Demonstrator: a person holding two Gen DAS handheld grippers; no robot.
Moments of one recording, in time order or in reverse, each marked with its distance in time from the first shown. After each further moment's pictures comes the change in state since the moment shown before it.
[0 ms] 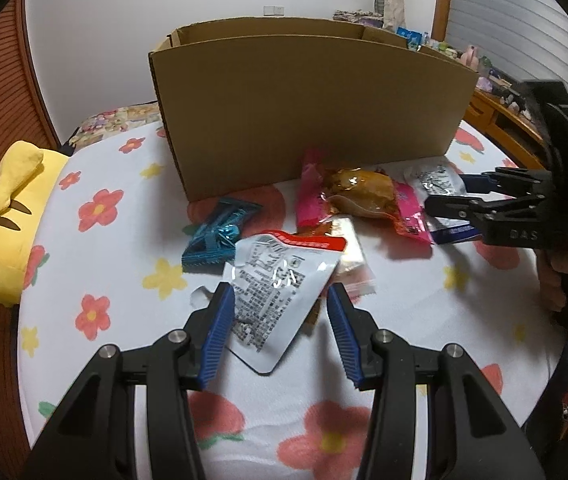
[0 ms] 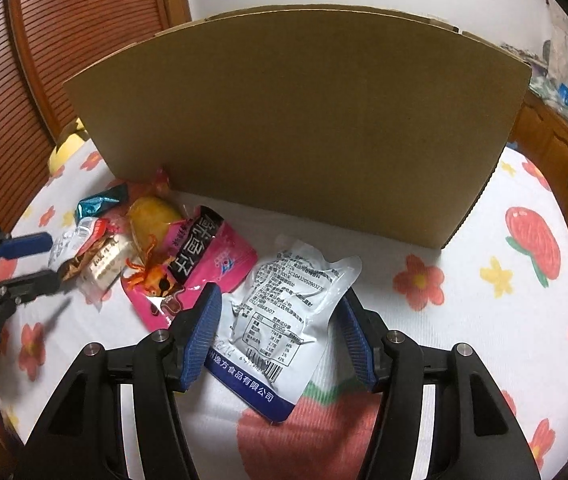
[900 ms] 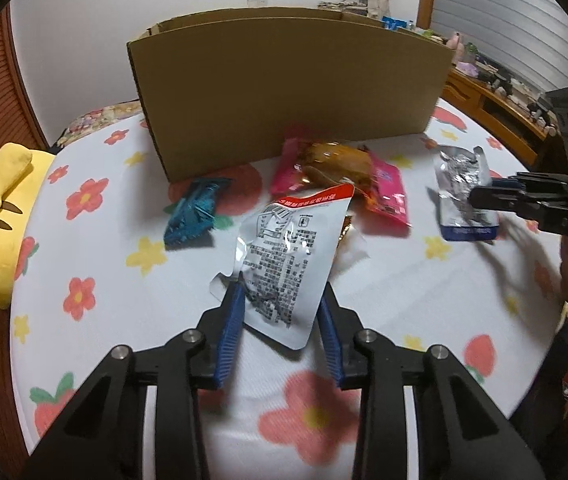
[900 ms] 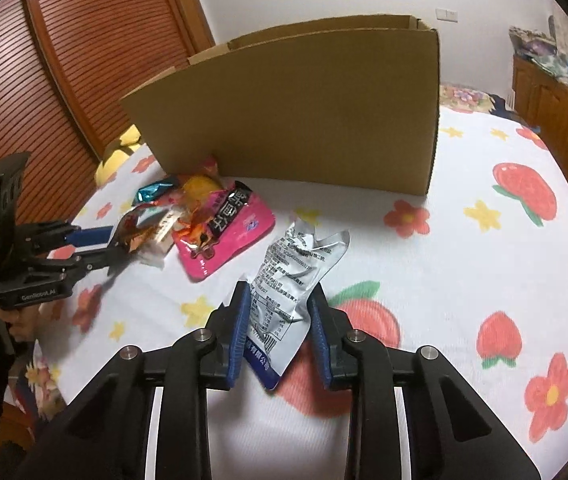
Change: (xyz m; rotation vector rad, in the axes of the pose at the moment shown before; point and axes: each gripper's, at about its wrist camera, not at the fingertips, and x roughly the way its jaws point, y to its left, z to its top) left arm -0.009 -0.014 -0.017 0.046 0.027 -0.042; right arm -0.043 -0.011 -0.040 0.065 -0.060 0.164
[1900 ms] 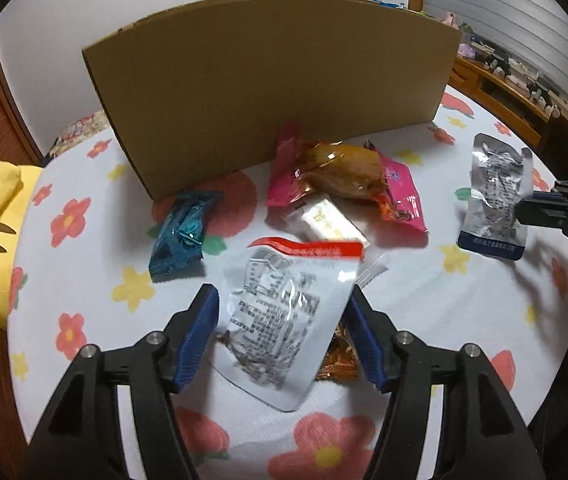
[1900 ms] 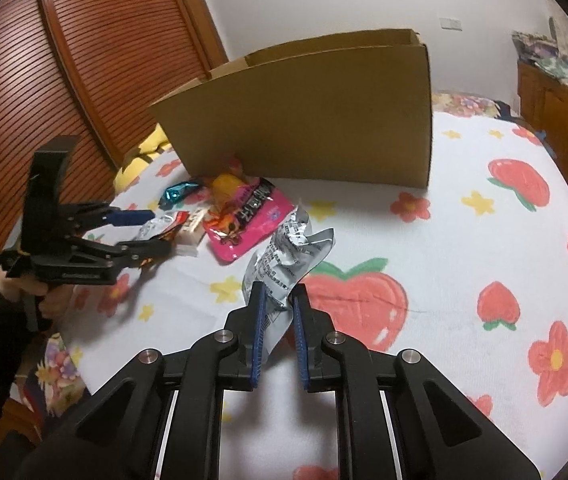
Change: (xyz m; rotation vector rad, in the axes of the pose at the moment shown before) left arm 0.028 0.004 0.019 0.047 0.040 0.011; right arm -0.022 0.005 -0.016 -0.010 -0.049 0.051
